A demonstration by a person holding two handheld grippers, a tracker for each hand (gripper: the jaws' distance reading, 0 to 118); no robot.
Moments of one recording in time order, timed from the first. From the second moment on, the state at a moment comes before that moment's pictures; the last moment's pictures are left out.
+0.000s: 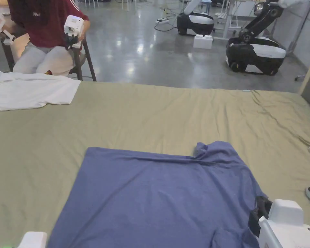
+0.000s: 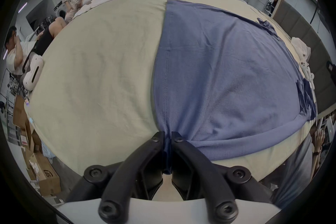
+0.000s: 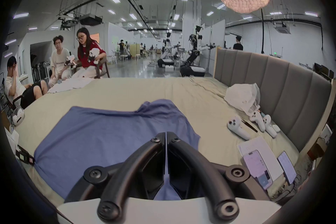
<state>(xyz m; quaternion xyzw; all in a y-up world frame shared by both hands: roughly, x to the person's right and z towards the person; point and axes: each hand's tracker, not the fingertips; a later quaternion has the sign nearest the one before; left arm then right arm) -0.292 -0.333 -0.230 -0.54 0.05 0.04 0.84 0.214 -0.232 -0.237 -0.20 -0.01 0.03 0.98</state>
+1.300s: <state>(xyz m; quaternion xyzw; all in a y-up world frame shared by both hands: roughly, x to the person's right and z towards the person) -0.313 -0.294 -0.214 -0.42 0.03 0.09 0.90 0.271 -0.269 -0.212 -0.44 0.01 0.02 0.90</state>
